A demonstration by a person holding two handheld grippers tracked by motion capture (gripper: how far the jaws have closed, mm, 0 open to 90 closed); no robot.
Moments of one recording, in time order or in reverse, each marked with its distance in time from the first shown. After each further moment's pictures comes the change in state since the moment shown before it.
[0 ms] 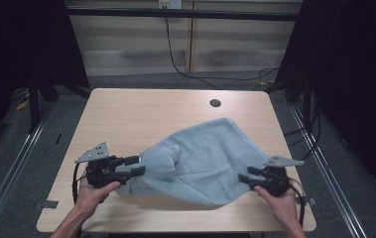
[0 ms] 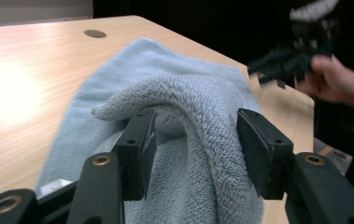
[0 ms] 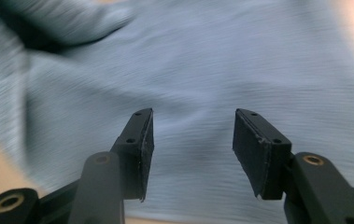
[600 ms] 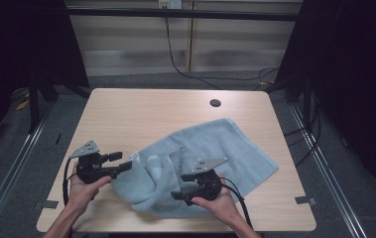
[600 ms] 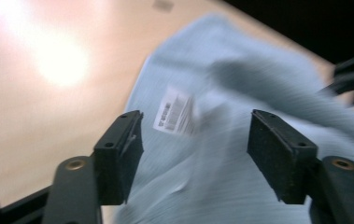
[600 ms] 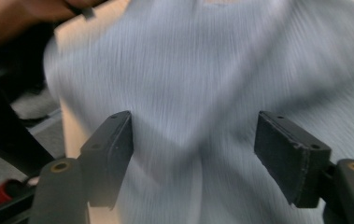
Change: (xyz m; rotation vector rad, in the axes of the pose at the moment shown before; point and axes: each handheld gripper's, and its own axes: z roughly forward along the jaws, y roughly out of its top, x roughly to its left) left arm 0.046 -0.030 -0.002 0.105 0.178 -0.111; right arm 0.122 0.043 0.102 0.044 0.407 -0.186
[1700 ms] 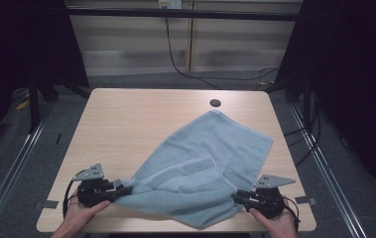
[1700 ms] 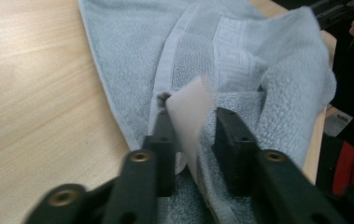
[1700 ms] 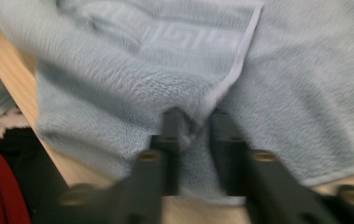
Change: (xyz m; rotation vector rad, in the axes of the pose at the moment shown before) left arm -0.037 -0.033 -0.022 0.089 -0.141 0.076; right arm -0.012 -0.076 -0.137 0.041 -0.333 0.132
